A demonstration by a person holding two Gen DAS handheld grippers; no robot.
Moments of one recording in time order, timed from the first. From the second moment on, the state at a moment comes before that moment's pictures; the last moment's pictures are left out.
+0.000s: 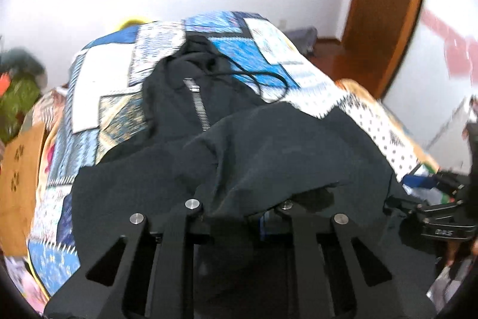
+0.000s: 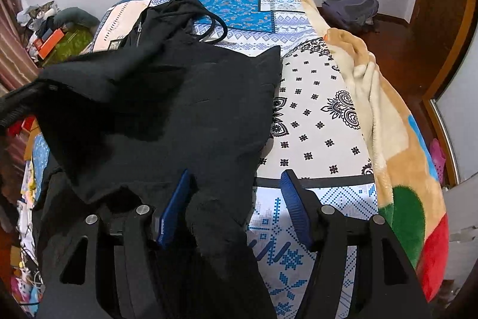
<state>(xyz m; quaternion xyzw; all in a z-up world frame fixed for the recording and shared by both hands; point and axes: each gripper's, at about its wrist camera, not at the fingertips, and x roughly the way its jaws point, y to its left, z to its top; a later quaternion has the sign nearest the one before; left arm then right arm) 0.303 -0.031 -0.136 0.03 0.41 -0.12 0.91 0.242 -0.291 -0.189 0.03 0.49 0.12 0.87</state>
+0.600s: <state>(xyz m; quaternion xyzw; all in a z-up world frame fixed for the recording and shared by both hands) 0.239 0.150 -0.219 -0.26 0.46 -0.05 0.85 0.242 -0.278 -0.191 -0.01 0.49 0.10 0.87</state>
